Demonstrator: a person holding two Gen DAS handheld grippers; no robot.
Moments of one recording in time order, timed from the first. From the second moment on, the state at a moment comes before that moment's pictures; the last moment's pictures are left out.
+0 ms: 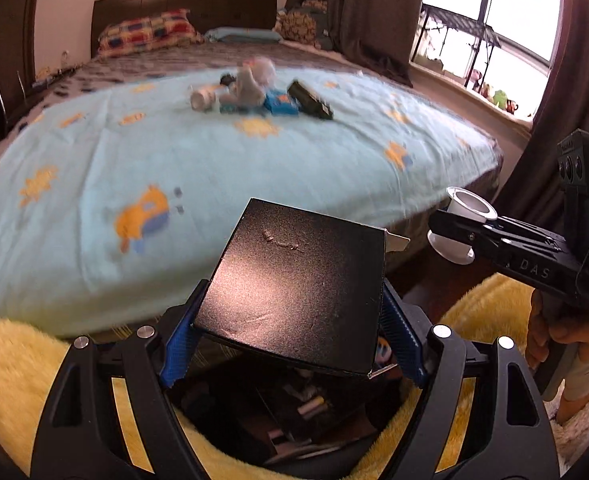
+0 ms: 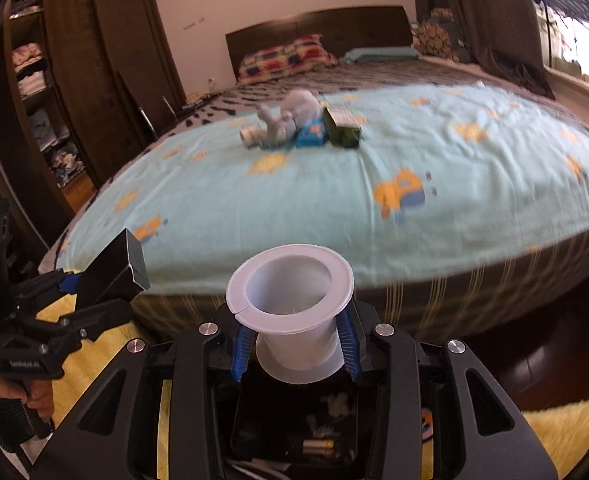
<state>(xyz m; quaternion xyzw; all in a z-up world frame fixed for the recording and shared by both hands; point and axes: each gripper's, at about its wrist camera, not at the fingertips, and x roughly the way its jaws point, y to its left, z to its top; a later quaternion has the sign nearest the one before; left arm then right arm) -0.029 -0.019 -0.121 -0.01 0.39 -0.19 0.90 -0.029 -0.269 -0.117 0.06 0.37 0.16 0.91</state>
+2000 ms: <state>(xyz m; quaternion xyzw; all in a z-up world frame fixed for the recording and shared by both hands) 0.008 -0.004 -0.076 0.02 0.38 -0.13 0.92 0.029 -0.277 -0.080 0.04 0.36 0.12 0.92</state>
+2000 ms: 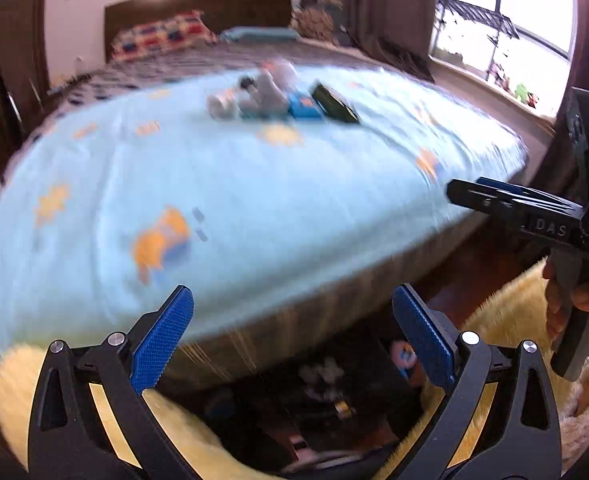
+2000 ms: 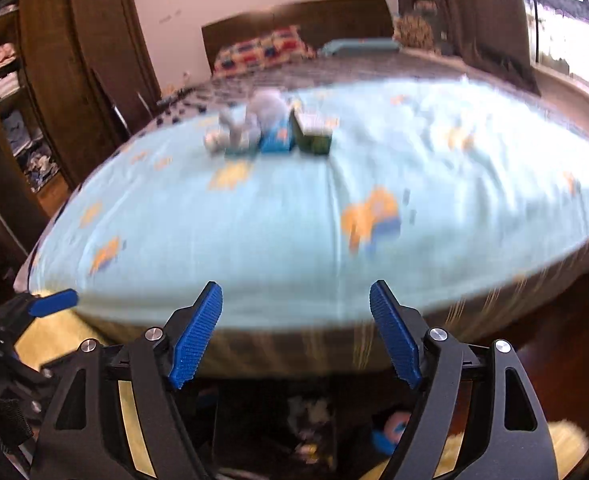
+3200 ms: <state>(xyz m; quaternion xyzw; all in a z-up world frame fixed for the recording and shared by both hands) 0.218 -0.023 -0.064 0.03 0.36 -0.12 0.93 0.262 -0.255 -0.120 0.12 0.42 0.17 0.88</state>
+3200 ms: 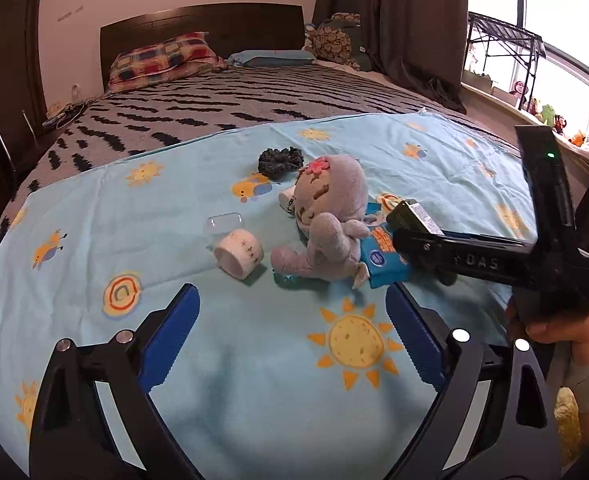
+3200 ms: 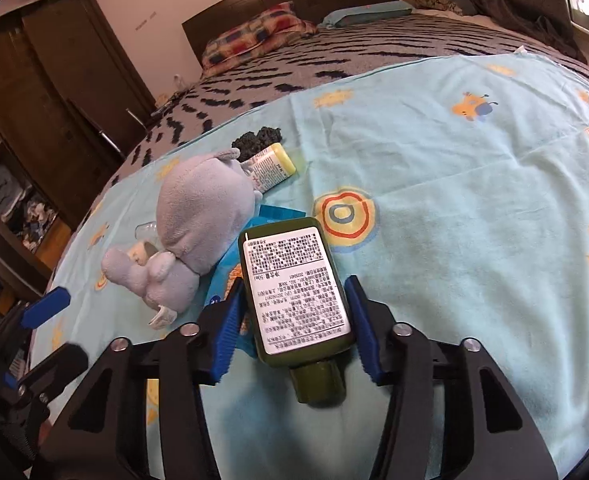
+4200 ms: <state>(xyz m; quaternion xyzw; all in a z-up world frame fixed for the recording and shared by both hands) 0.202 -0.036 -0.028 0.04 0.32 -0.15 0.93 0.177 -0.276 -0.071 0.05 0.34 0.14 0.93</state>
